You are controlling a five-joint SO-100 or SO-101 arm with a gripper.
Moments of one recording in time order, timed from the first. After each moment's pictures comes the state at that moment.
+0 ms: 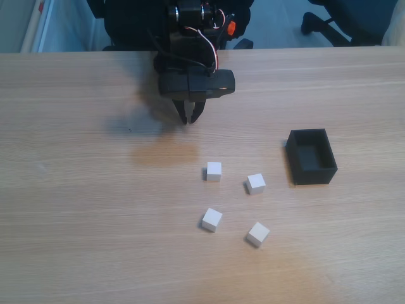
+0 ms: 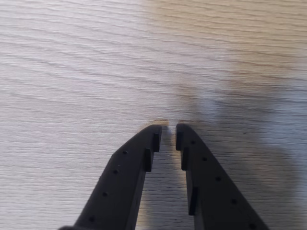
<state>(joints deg) -4.3 194.0 180.4 78.7 -86.6</state>
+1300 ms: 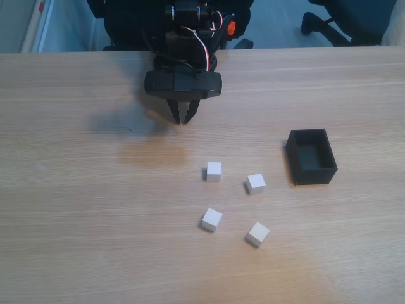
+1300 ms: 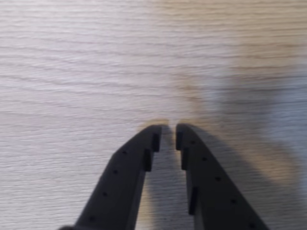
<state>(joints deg) 1.0 194.0 180.4 78.7 -85.5</state>
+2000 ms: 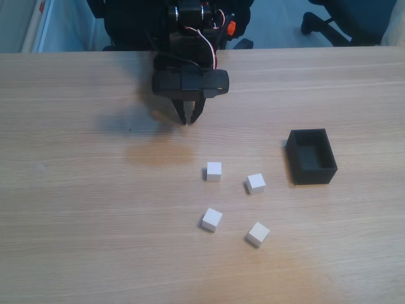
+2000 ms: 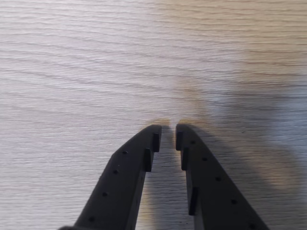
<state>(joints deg) -3.9 194.1 180.4 78.6 -82.6</state>
